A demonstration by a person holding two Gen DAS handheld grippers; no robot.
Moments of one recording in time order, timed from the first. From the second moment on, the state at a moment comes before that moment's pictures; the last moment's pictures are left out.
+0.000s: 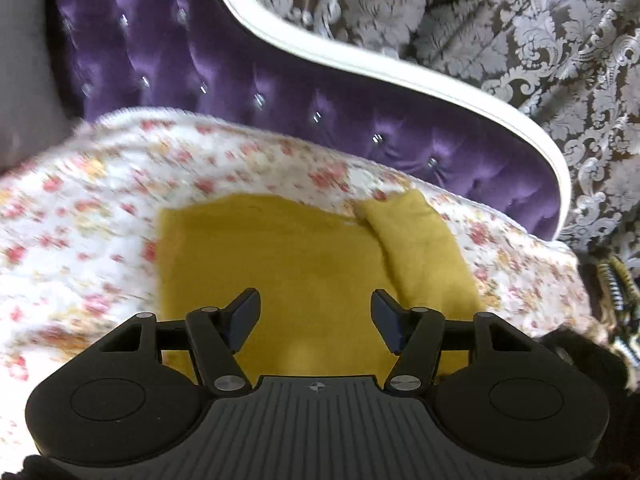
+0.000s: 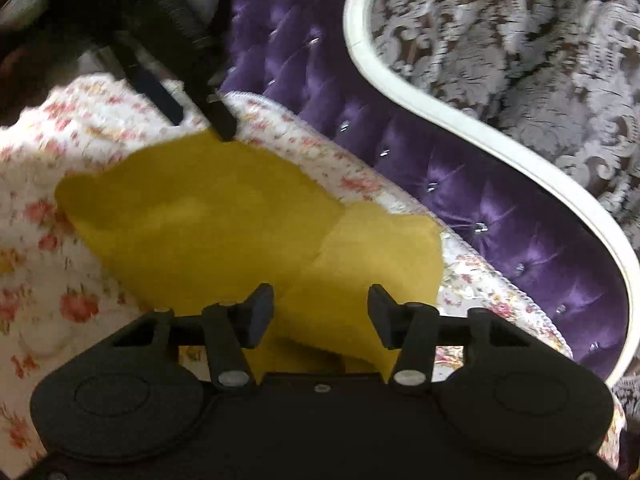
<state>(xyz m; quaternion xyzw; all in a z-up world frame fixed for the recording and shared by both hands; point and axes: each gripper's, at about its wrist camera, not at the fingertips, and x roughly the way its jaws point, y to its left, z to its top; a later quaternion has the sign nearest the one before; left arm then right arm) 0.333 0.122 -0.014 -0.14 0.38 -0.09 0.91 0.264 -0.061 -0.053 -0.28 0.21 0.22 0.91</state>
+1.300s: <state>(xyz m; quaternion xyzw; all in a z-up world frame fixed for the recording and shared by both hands) 0.441 0.020 0.003 -0.12 0.37 -0.19 0.90 0.265 -0.128 -0.011 -0.08 0.21 0.26 0.94</state>
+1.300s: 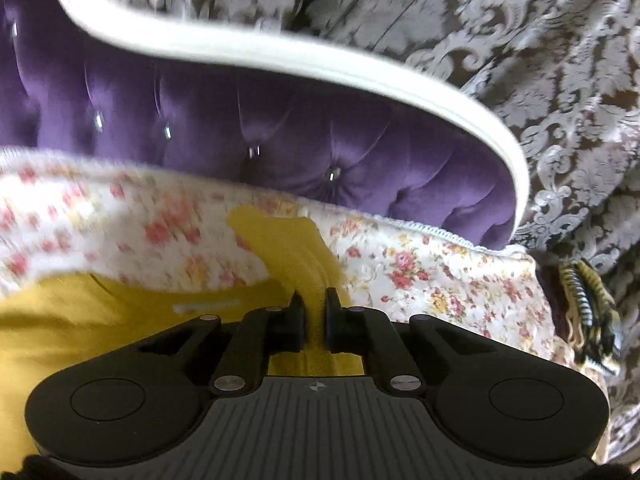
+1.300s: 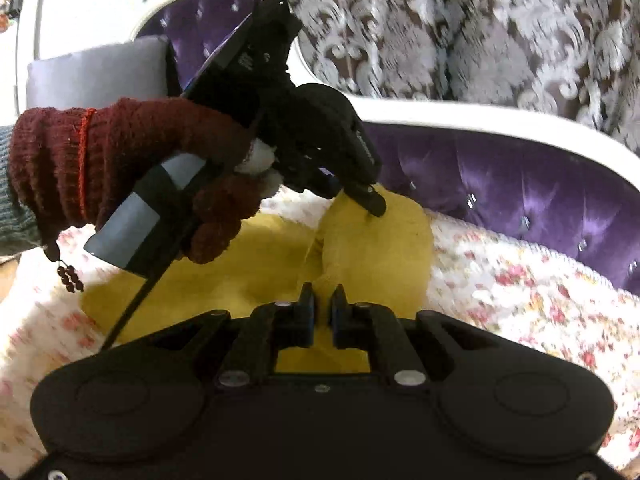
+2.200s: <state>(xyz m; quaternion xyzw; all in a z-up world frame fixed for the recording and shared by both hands) 0.389 0.187 -0.062 -0.07 0.38 -0.08 0.92 0.239 0.030 -0.052 -0.11 0.28 0.42 0.85</state>
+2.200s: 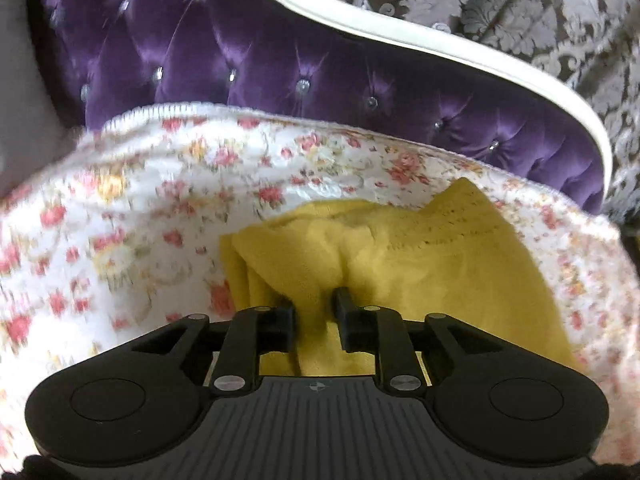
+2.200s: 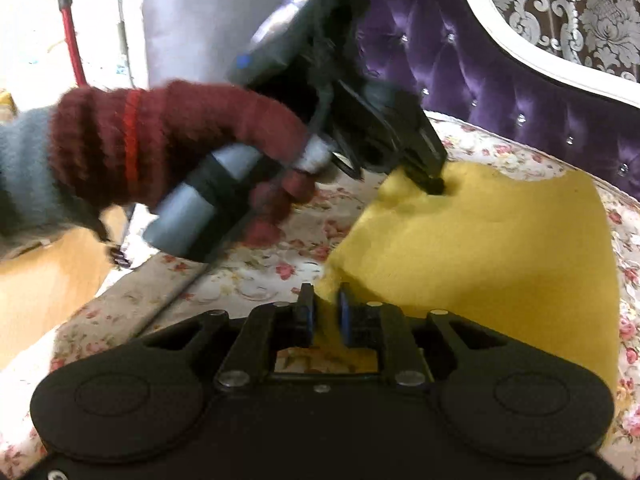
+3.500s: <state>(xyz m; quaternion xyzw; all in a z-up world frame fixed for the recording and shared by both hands) 0.355 0.183 -0.049 -0.12 0.37 -0.03 0.92 0.392 -0.127 -0.049 0.14 0.32 0.29 0.89</state>
